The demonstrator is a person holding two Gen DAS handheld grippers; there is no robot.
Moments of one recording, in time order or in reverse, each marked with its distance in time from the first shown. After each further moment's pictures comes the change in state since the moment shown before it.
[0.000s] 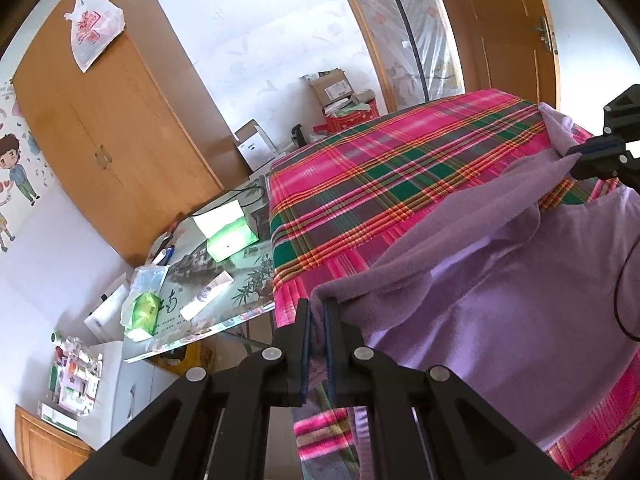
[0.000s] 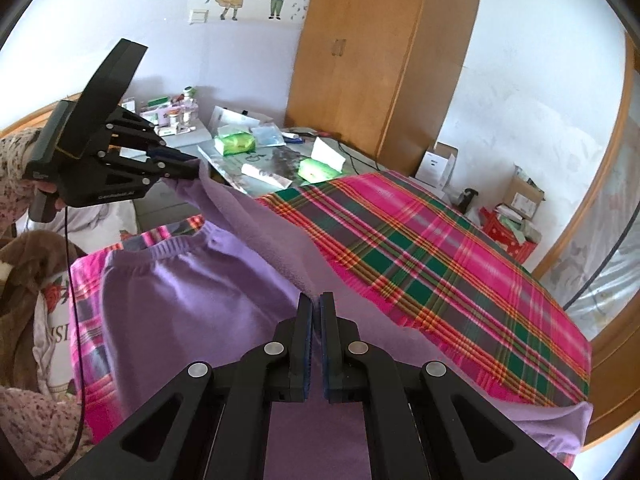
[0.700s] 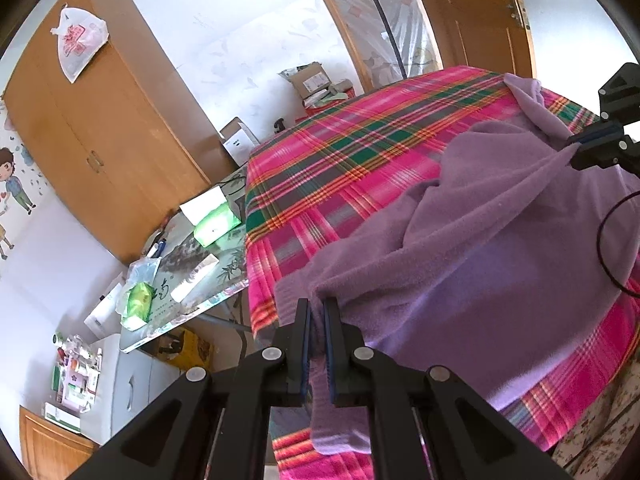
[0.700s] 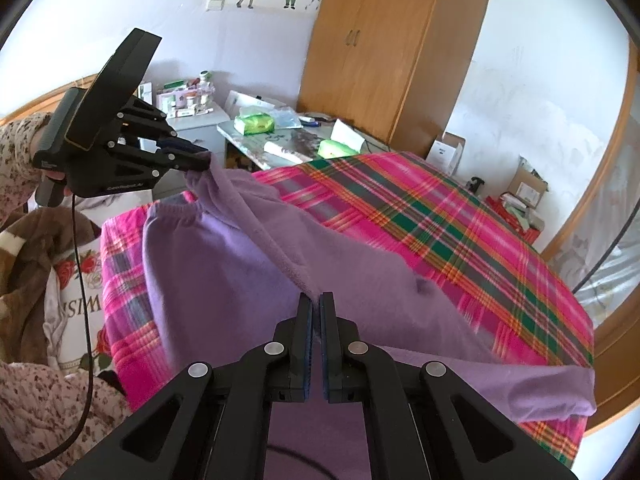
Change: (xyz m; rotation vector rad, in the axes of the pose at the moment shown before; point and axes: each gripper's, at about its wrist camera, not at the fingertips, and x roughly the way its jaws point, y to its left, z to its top) left arm -0.024 -0.040 -0.051 0.064 0.018 -0.013; right arm -0.033 0.049 -0.052 -0.012 0.045 0.014
